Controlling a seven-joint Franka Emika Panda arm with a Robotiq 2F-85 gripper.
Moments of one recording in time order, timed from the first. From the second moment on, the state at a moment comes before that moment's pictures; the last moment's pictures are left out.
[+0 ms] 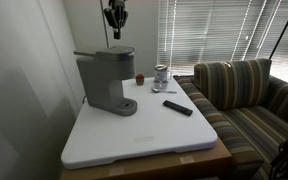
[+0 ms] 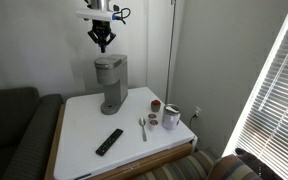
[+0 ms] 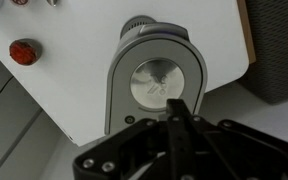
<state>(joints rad) 0.17 0.99 0.12 -0.61 -0.01 1.70 -0.31</state>
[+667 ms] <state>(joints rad) 0.17 0.98 0.12 -0.61 -0.01 1.67 -0.30</state>
